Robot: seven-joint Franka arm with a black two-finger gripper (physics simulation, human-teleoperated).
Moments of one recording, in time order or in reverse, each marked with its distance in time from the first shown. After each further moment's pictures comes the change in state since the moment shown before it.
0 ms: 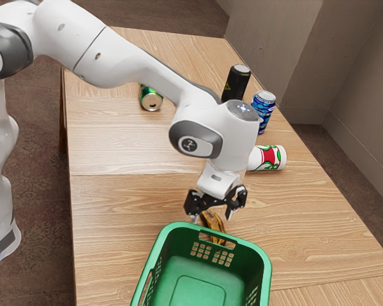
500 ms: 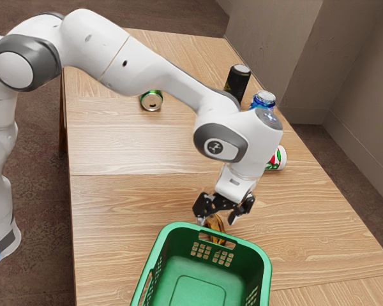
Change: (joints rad) arm 0.015 0.143 0.000 0.189 -0.037 -0.176 0.002
